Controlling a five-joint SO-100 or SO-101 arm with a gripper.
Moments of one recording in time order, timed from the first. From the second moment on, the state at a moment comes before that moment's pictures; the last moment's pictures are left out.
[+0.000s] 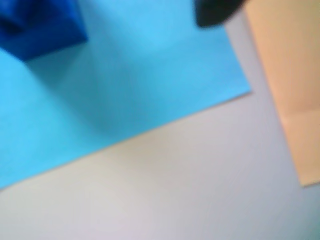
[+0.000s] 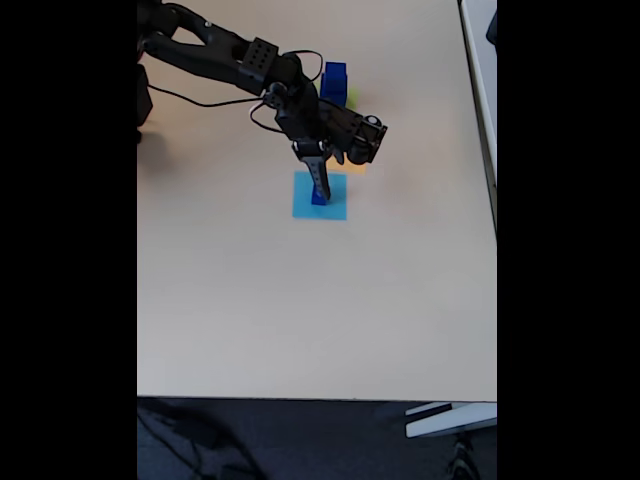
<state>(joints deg) 19.3 65.1 72.8 47.5 90.4</state>
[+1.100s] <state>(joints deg) 22.2 64.2 72.6 51.3 95.3</state>
